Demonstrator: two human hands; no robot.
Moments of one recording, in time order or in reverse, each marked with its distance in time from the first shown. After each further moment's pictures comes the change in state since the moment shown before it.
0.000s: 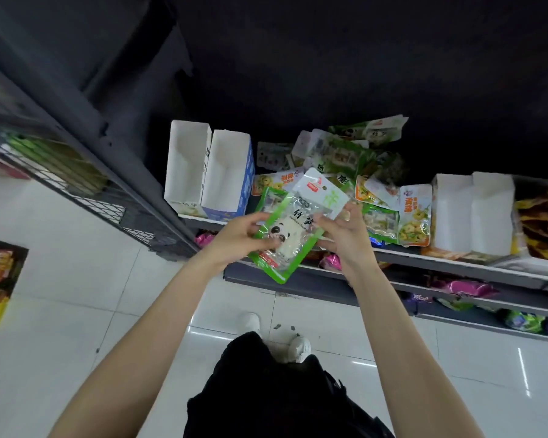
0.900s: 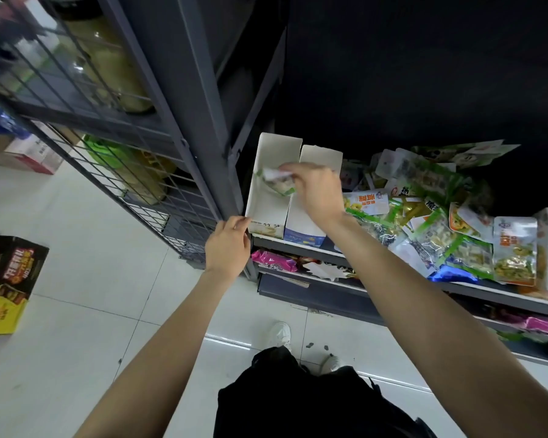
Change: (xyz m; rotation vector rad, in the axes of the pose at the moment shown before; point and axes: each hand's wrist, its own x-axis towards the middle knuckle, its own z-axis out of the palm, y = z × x) left_hand 0.029 -0.123 -0.186 1.026 0.611 0.119; right_hand 0.118 0.026 0.240 -1.124 -0.076 -0.926
